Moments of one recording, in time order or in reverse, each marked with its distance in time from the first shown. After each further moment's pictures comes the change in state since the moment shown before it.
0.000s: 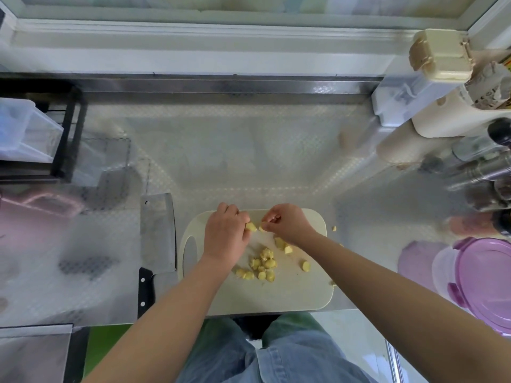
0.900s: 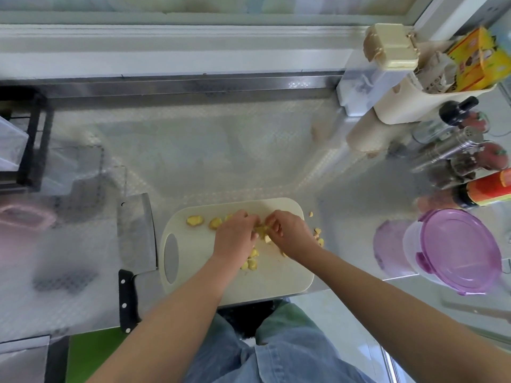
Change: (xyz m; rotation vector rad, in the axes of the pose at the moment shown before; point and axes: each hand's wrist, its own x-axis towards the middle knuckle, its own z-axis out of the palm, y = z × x) left_hand -0.009 0.048 0.023 -0.144 -0.151 0.069; right_hand -0.052 0.047 0.004 -0.171 0.167 -0.084
